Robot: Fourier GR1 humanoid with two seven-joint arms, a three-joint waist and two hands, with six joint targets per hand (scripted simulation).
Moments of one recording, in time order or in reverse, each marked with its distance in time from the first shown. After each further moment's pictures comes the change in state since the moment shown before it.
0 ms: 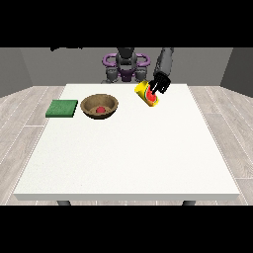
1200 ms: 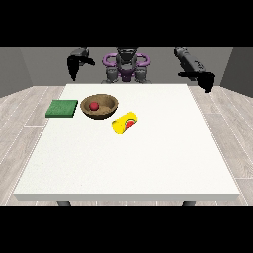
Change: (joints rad) left arm -0.059 0.228 0.488 -0.181 0.947 -0.978 -0.307; right arm -0.038 0.123 0.097 -0.074 0.127 -0.161 -0.022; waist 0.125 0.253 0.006
